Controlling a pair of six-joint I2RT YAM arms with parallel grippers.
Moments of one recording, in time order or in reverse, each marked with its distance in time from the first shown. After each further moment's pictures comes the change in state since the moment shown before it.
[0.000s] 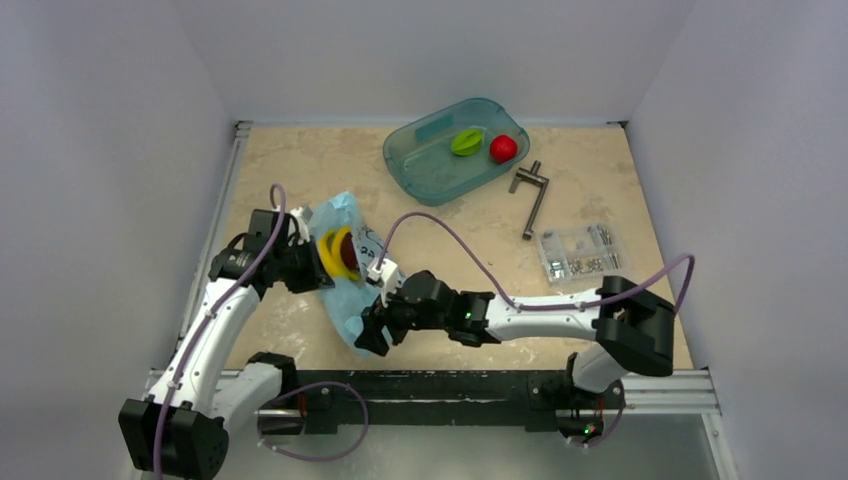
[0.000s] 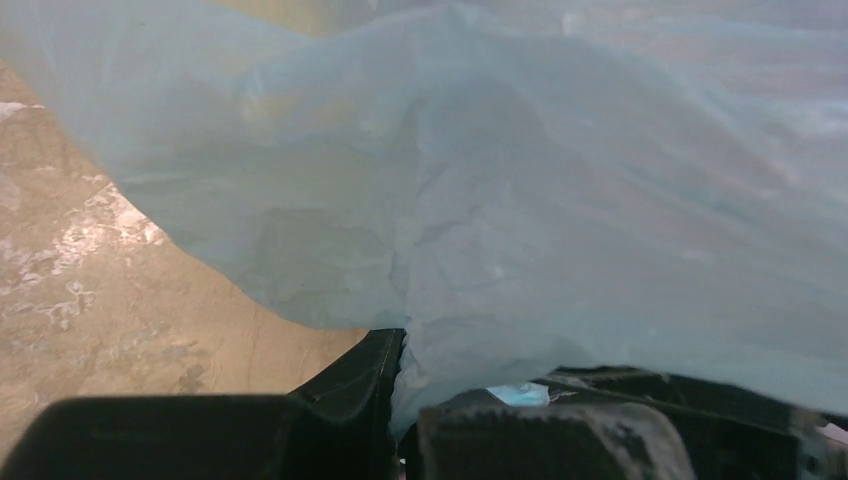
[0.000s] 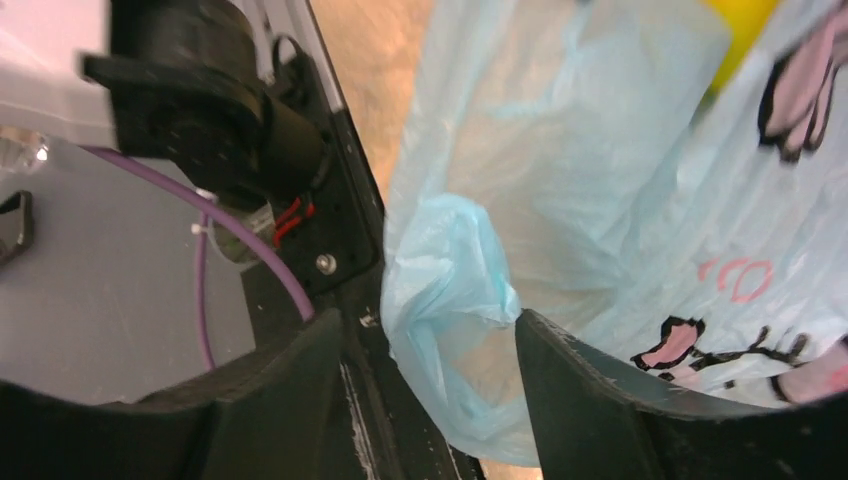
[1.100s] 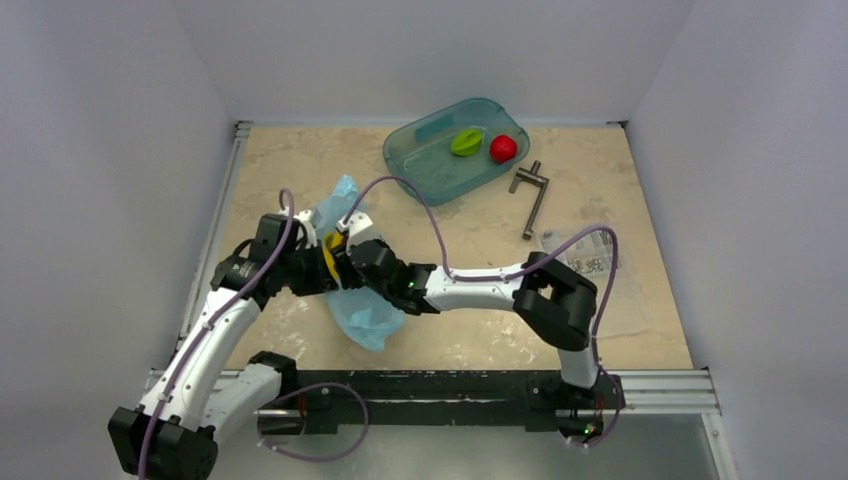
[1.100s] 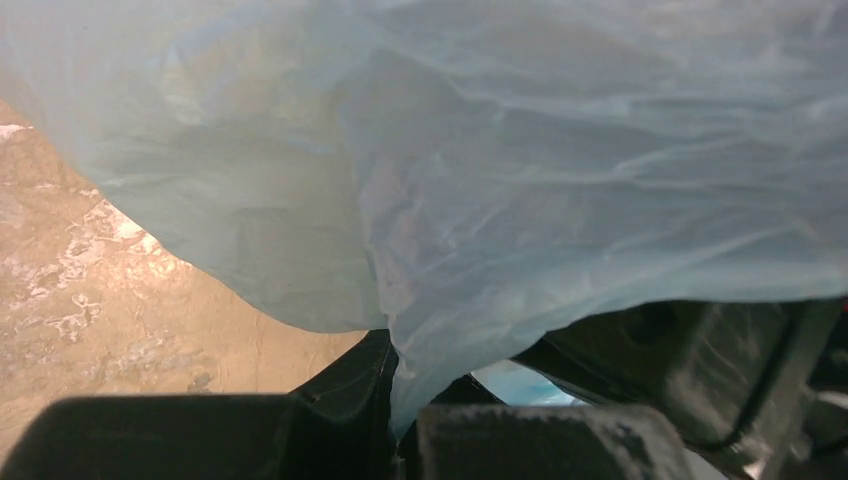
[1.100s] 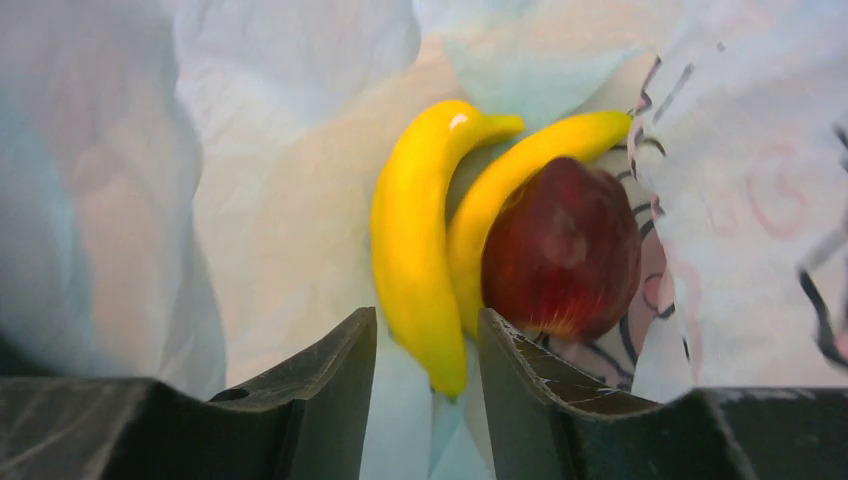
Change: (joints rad) left arm -0.102 -0.054 -0.027 0.033 -0.051 -0.002; right arm -0.072 0.338 0.422 -0.024 0.497 -0.053
